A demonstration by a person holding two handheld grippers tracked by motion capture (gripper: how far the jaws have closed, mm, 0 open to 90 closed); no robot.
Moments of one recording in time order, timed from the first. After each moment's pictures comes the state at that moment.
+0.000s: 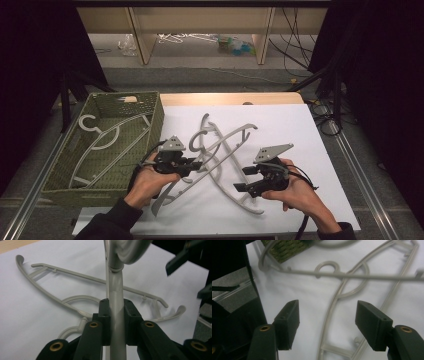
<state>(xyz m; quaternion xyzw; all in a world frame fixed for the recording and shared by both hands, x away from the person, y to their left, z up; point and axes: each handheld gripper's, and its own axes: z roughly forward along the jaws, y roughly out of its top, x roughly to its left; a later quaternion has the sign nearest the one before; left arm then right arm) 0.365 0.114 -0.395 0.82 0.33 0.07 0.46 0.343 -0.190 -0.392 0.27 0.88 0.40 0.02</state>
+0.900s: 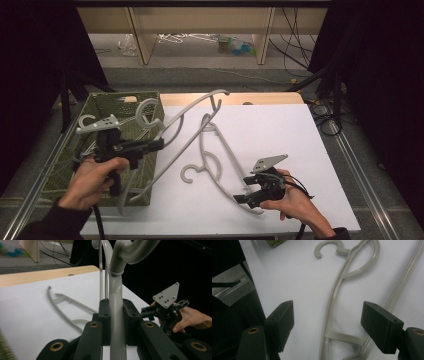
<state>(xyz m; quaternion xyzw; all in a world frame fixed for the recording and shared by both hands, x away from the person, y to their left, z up) 0.335 0.205 -0.308 0.72 0.39 0.05 0.58 0.336 -0.191 -0.427 0.29 0.88 0.37 0.00</state>
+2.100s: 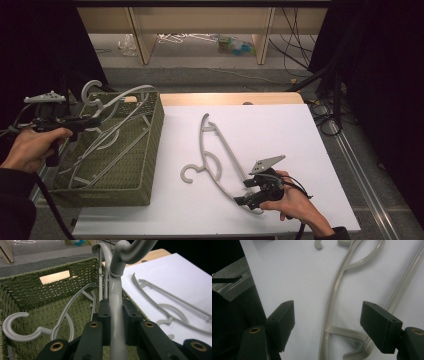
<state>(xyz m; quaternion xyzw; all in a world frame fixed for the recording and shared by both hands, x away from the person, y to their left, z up) 0.397 0.346 -0.301 0.74 0.48 0.17 0.44 0.338 -0.190 -0.434 0.29 0.89 0.36 -0.01</state>
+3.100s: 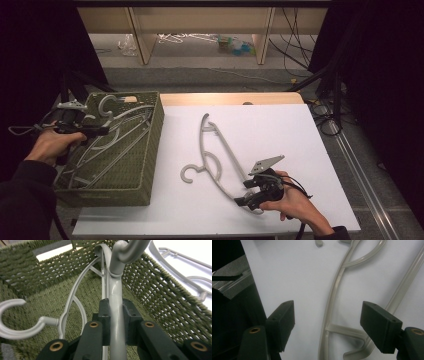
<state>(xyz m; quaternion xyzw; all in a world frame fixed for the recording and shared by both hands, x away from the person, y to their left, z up) 0.436 0.353 -0.353 0.81 0.45 0.16 0.34 0.339 -0.190 -0.437 0.28 0.89 0.35 -0.02</state>
